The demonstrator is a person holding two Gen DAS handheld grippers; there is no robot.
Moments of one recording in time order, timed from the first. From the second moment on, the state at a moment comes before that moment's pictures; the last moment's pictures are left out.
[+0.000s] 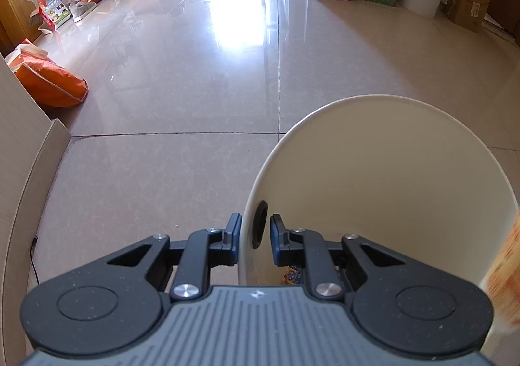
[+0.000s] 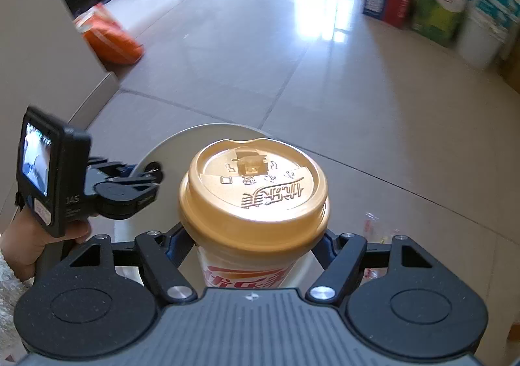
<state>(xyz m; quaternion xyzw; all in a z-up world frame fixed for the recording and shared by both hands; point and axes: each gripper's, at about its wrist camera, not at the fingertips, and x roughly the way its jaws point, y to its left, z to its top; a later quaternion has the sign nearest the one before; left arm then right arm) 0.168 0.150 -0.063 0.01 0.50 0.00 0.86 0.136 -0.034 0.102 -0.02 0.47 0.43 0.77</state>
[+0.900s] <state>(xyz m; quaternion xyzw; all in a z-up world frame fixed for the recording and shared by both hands) 0.169 0.157 -0.066 0.00 0.51 0.00 0.86 0.152 -0.167 -0.113 0.00 0.57 0.33 0.75</state>
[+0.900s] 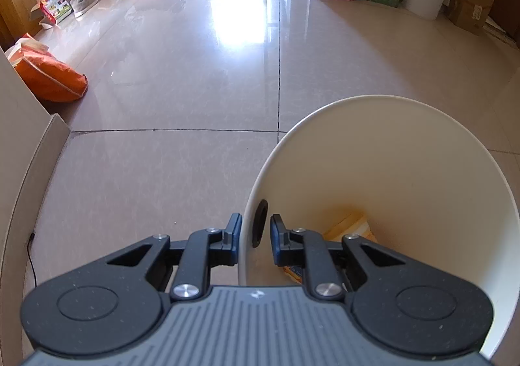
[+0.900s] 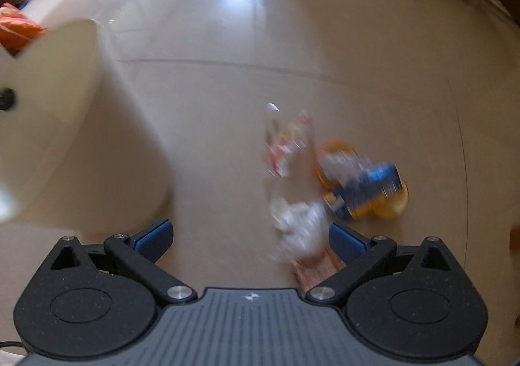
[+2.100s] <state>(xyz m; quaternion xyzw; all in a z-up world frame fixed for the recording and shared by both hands) 0.170 0.158 -0.066 0.00 0.51 0.00 0.86 0.160 -0.178 -0.336 -0.11 0.64 0.38 0.66</state>
